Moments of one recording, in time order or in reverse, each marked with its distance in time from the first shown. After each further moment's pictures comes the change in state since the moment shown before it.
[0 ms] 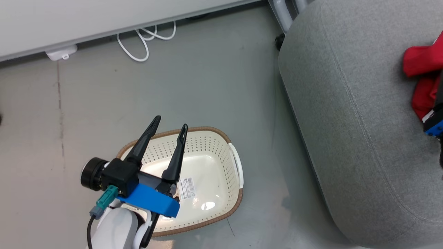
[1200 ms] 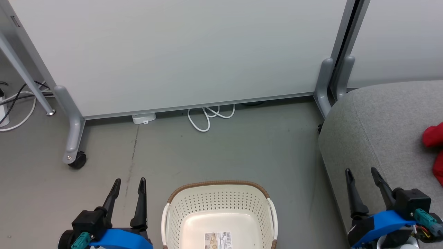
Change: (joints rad) left arm 0.250 -0.090 0.268 0.125 0.006 0.000 0.000; right arm 0.760 0.287 0.197 -0.798 -0.058 0.000 0.116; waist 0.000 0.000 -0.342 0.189
